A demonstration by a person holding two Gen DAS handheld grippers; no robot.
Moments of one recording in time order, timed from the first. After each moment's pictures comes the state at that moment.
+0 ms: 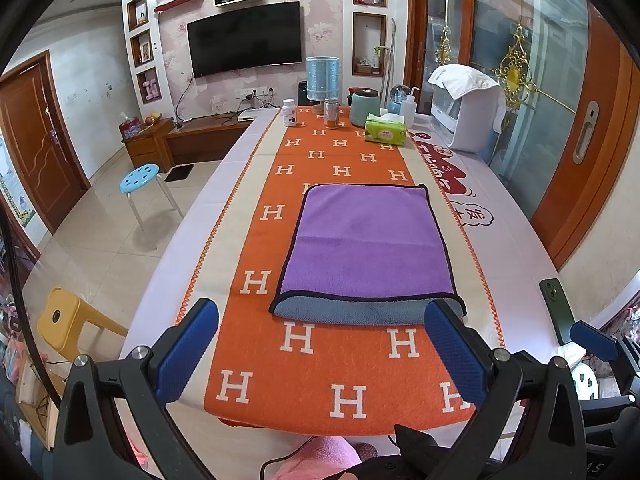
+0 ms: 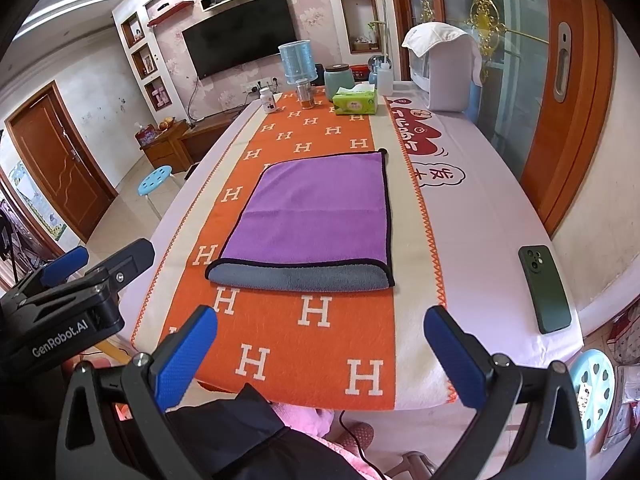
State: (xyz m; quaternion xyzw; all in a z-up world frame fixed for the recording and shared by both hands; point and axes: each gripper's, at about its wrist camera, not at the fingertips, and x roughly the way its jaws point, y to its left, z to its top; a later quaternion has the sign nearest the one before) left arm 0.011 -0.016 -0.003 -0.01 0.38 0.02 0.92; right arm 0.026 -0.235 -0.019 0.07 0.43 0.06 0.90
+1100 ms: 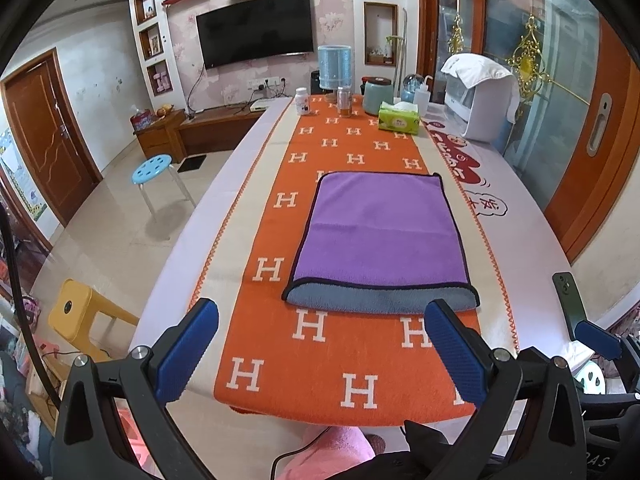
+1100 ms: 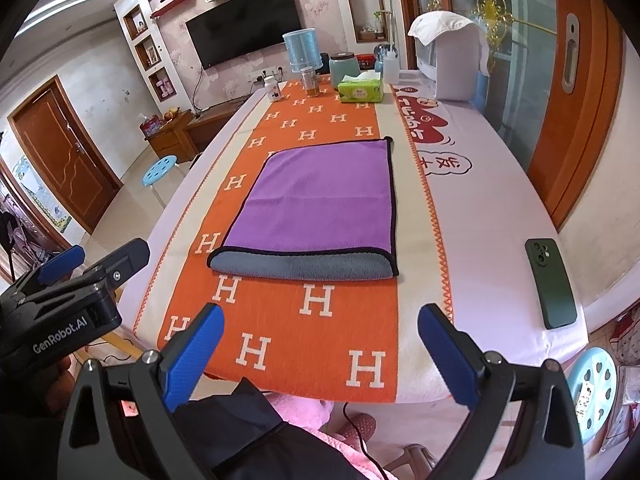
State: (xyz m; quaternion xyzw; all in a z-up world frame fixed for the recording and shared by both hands) left arm 0.007 -0.008 -0.010 0.00 0.40 0.04 0.91; right arm 0.031 -0.238 -0.026 0.07 0.45 0.07 0.89
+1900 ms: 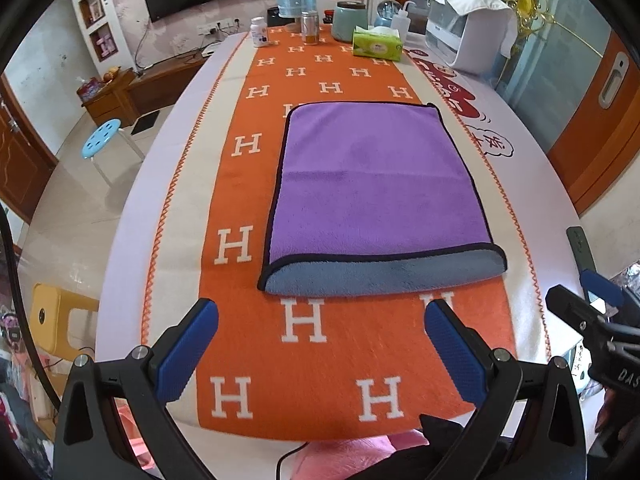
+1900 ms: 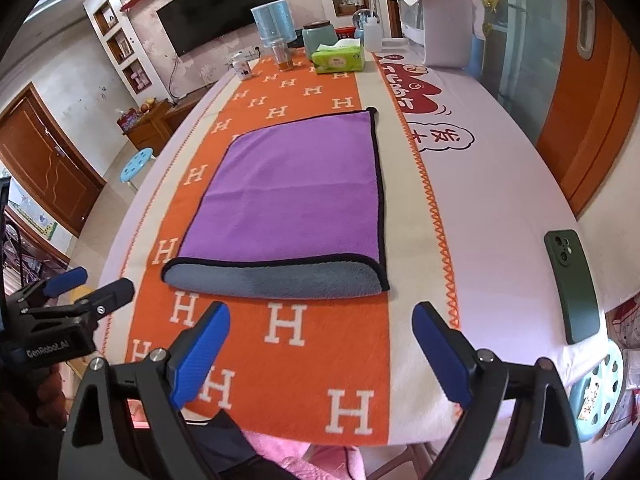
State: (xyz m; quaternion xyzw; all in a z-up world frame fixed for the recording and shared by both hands) left arm 0.105 0.012 -0.084 0.02 0.52 -0.04 0.85; right arm 0.109 -0.251 -0.084 0.07 0.49 0.04 0.87
